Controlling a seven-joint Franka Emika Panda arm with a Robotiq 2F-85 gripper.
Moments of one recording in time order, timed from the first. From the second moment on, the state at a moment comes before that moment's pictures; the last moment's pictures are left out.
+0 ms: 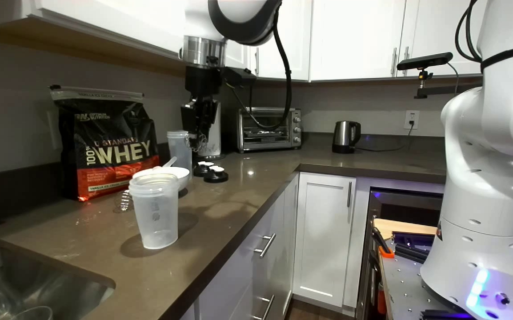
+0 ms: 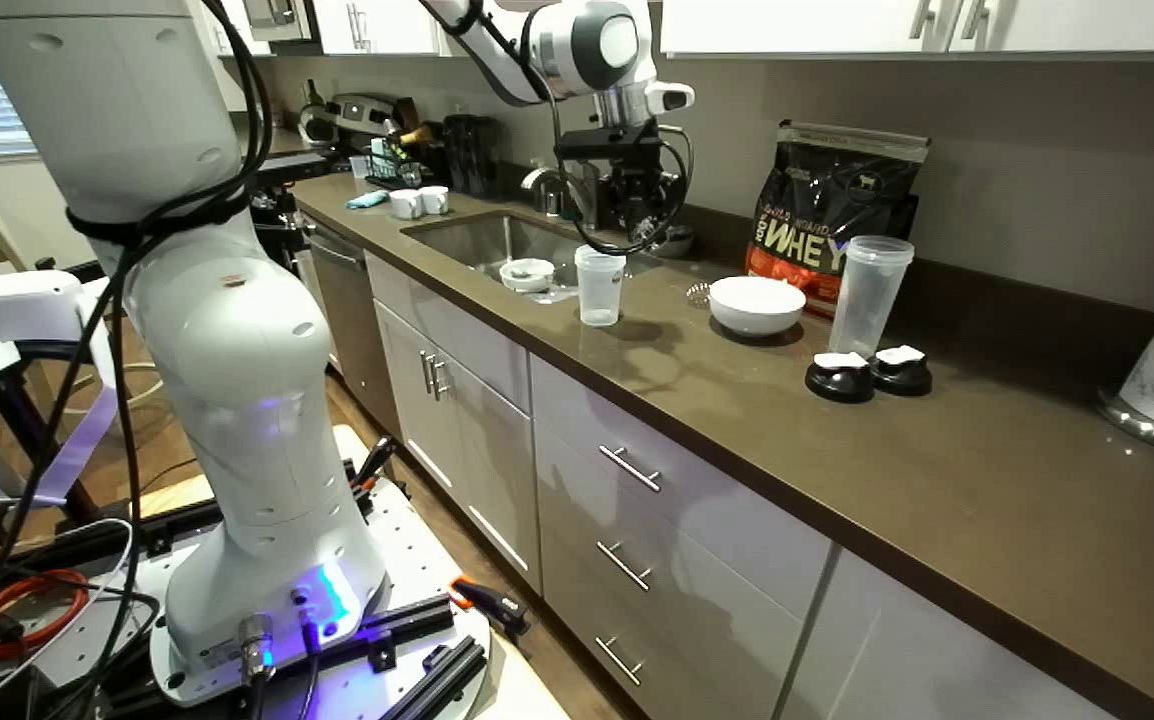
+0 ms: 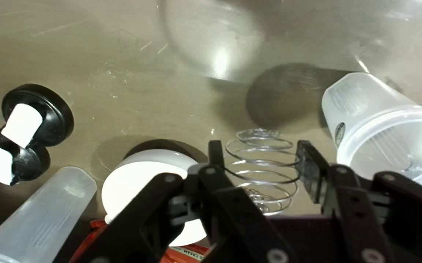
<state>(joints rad) 0.08 -0.06 0.07 -2.18 -0.17 2.32 0.08</state>
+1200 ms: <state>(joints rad) 0.13 -0.06 0.11 -2.18 -0.15 2.32 0.00</state>
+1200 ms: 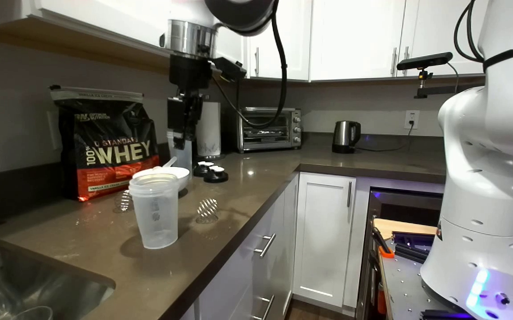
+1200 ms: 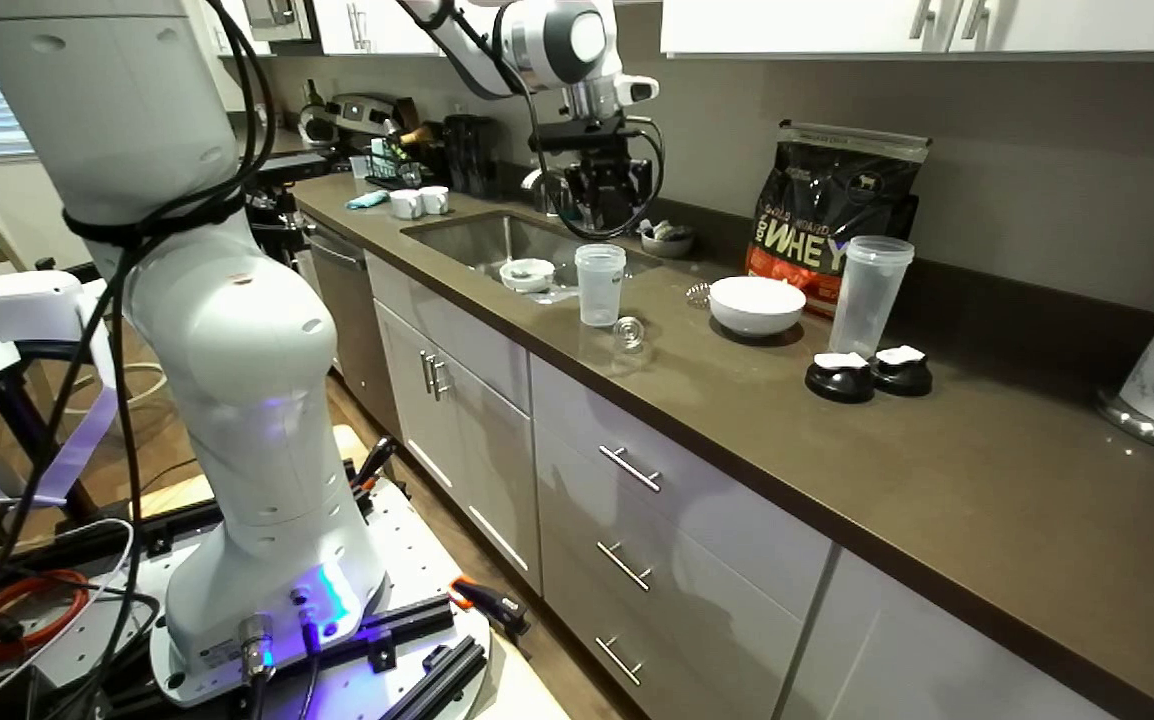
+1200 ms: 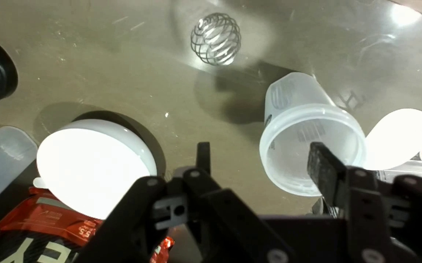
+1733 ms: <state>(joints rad) 0.09 0.03 0.05 -2.18 -0.15 2.31 0.00</state>
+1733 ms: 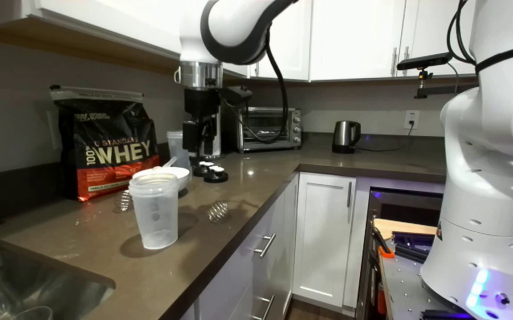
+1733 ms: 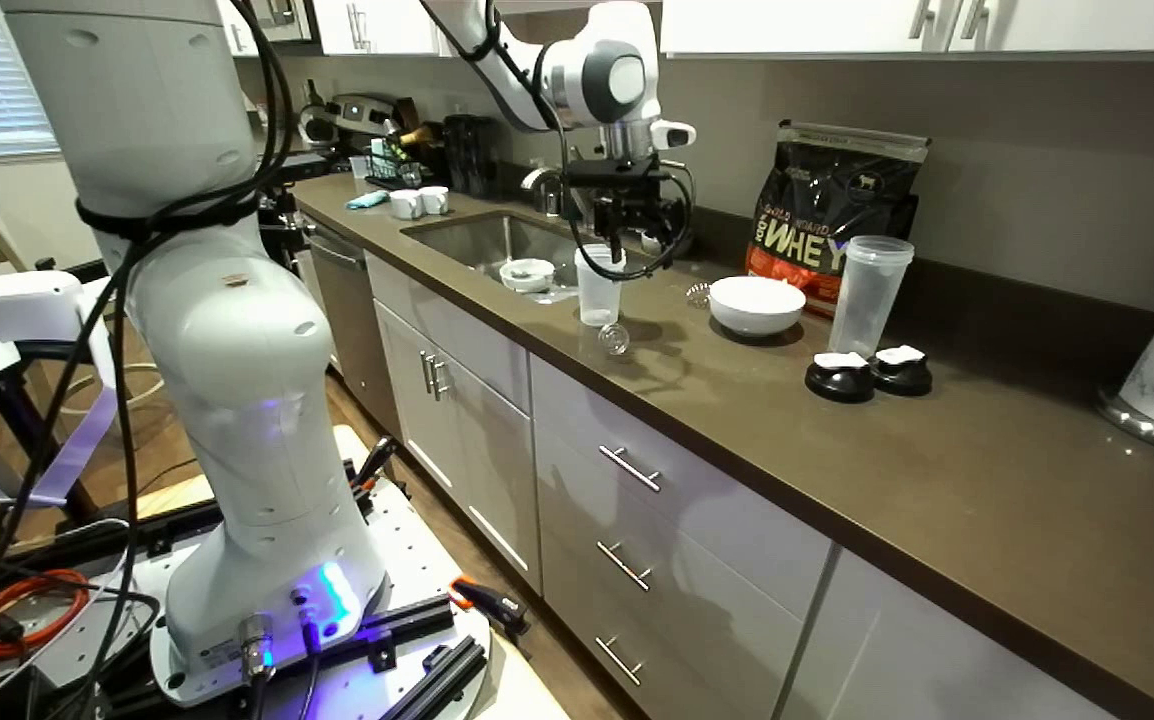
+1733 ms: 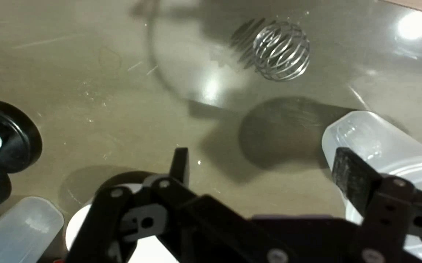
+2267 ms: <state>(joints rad) 0.08 0.09 0.05 -2.19 -0.09 2.21 0.00</state>
